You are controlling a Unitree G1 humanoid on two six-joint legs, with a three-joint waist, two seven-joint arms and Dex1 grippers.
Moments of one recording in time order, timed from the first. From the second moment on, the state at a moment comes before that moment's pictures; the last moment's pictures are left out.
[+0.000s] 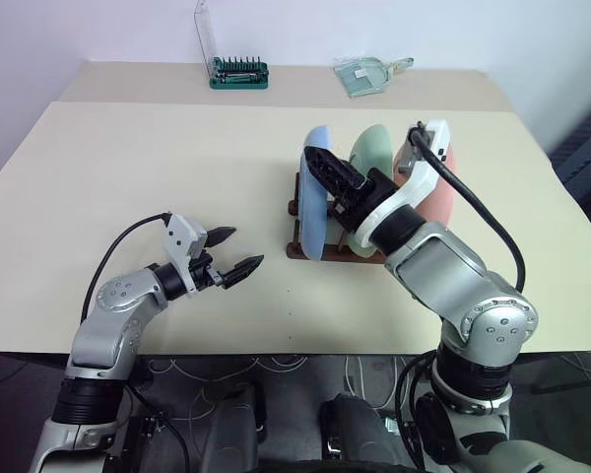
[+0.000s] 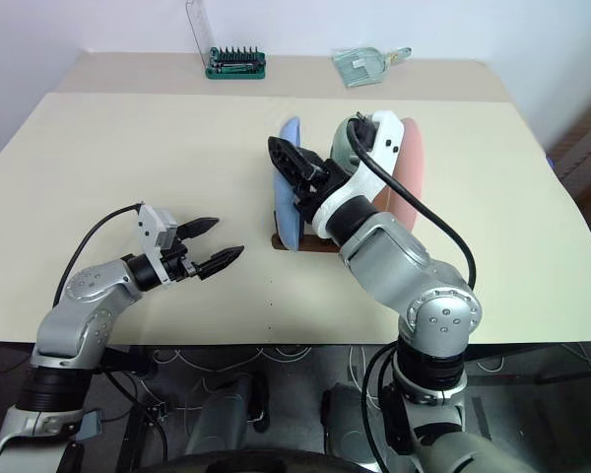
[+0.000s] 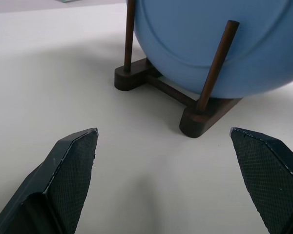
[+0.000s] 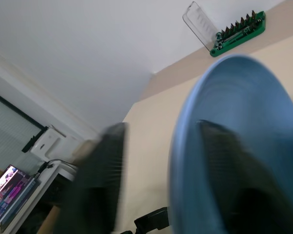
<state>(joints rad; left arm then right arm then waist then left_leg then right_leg) -0.20 0.50 0.05 -0.13 -0.42 0.33 -0.80 -0.52 -0.11 -0.06 -0.61 1.40 0.82 -0.59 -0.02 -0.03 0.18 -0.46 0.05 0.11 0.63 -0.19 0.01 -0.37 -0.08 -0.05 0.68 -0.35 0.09</state>
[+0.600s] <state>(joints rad) -0.20 0.47 0.05 -0.07 -0.41 0.27 -0.81 -0.66 -0.58 -0.05 -0.67 1.20 0.82 -0.18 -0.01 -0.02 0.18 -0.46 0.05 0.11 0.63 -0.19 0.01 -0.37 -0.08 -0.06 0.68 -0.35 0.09</state>
